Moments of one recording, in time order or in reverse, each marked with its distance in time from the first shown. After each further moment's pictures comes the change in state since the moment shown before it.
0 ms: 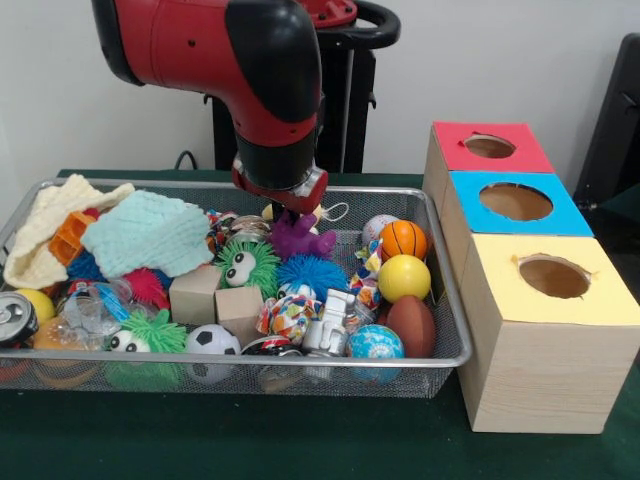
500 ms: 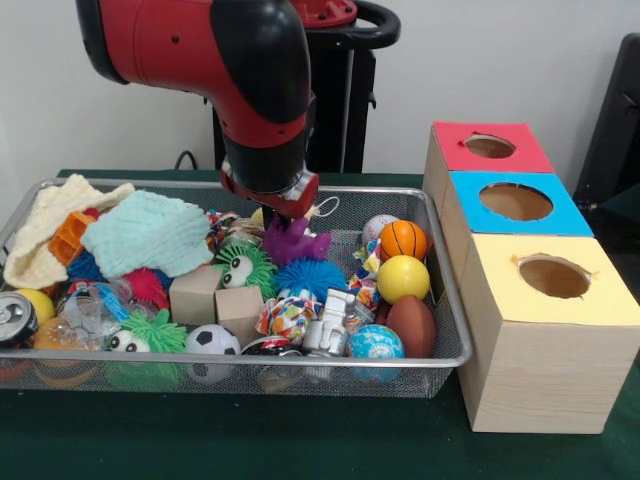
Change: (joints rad) arm -0.010 0.000 0.006 -0.048 -0.001 0.045 0.000
